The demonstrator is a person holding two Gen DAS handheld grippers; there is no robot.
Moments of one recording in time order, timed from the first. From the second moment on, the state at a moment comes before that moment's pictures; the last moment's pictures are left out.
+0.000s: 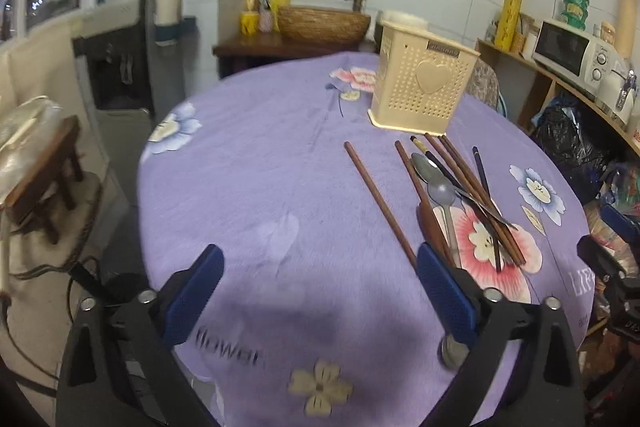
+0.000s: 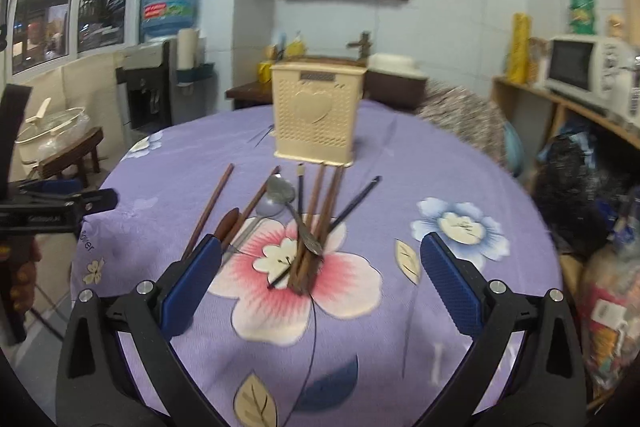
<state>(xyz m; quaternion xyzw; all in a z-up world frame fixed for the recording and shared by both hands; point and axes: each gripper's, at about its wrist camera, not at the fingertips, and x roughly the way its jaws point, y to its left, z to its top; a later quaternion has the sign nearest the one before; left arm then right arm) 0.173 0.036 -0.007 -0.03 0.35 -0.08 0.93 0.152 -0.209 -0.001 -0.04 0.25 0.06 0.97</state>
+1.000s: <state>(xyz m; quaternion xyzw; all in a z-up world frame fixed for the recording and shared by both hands) 0.312 -0.012 -0.038 -0.08 0.49 -0.09 0.86 0.385 -0.256 -0.071 0.13 0.45 -0.06 0.88</state>
